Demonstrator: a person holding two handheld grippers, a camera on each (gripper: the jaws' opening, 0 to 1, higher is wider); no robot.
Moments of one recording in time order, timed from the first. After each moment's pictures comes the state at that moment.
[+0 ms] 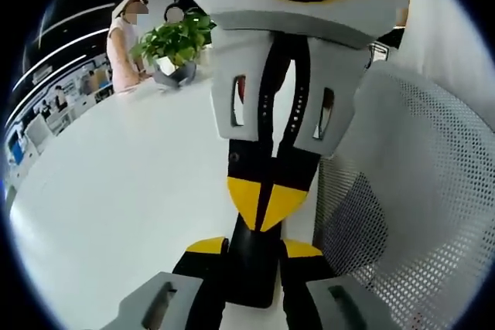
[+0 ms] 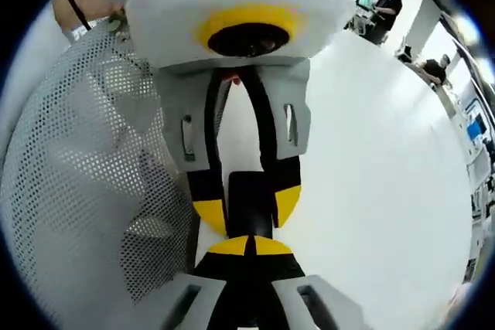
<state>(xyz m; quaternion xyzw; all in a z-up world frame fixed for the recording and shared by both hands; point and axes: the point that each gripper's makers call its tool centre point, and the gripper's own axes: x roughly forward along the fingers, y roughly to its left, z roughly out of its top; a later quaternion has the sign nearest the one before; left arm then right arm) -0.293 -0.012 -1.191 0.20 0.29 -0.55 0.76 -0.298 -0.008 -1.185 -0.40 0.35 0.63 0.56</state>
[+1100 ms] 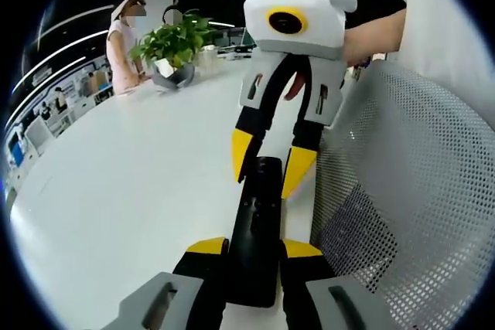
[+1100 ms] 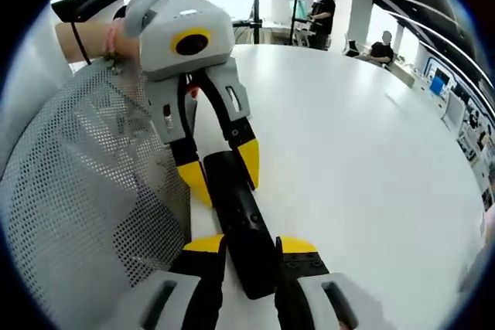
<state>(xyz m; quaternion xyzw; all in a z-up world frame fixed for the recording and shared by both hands) -0.293 -0.016 -1.195 0.20 0.29 -0.55 0.76 -0.290 -0.048 -1.183 -0.28 0.33 0.60 0.67</state>
